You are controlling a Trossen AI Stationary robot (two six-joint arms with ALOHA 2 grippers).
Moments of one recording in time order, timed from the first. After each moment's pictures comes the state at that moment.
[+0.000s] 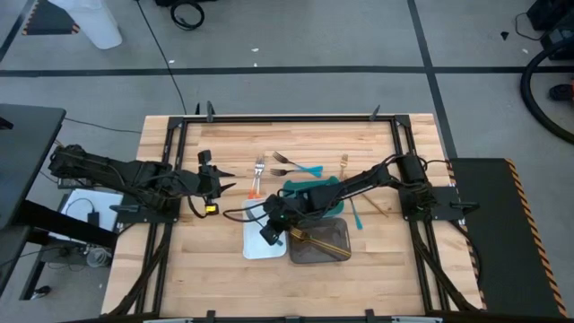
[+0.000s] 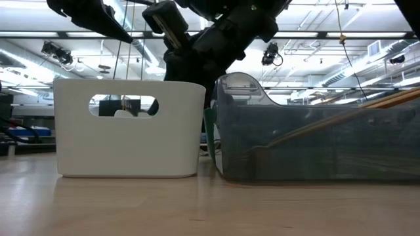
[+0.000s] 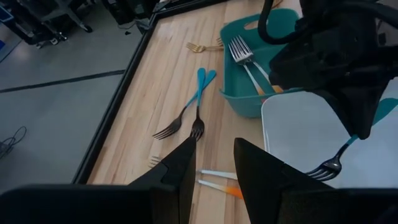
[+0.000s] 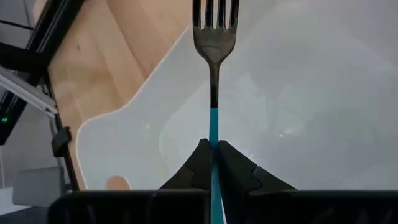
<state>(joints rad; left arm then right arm) -0.23 0.84 0.75 -0.50 -0.54 0.05 0.16 2.08 1.47 -0.20 -0.08 0.93</state>
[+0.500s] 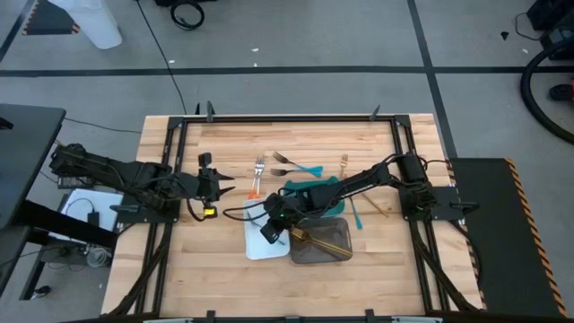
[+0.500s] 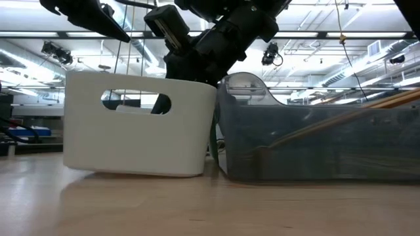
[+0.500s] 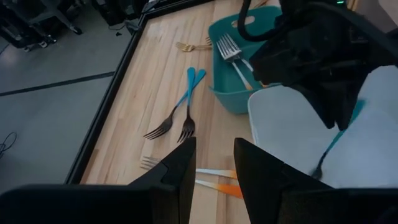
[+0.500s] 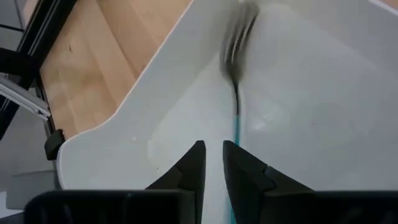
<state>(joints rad) -0.27 0.84 0.75 -0.51 -0.53 0.04 0.15 2.08 1.47 -0.23 -0.06 0.92</state>
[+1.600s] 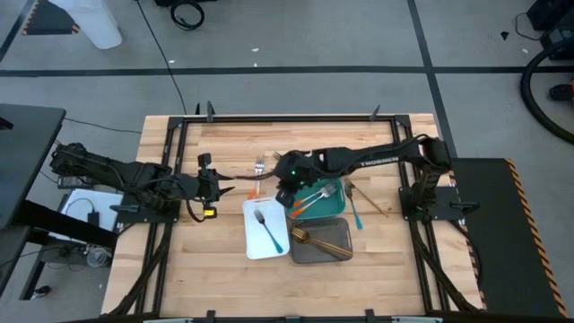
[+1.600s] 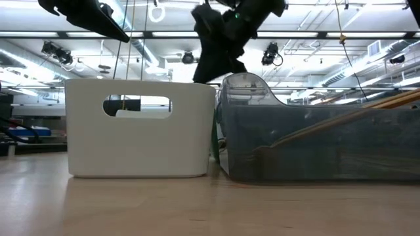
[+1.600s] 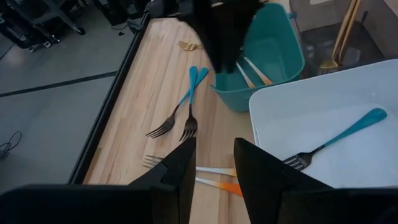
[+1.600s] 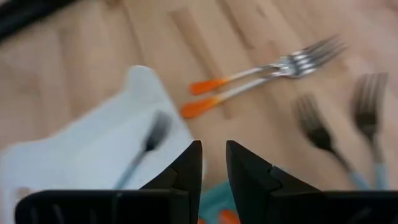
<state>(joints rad) -0.28 0.84 0.75 -0.52 -0.55 0.04 -0.03 1.83 1.47 -0.50 0.06 0.40</state>
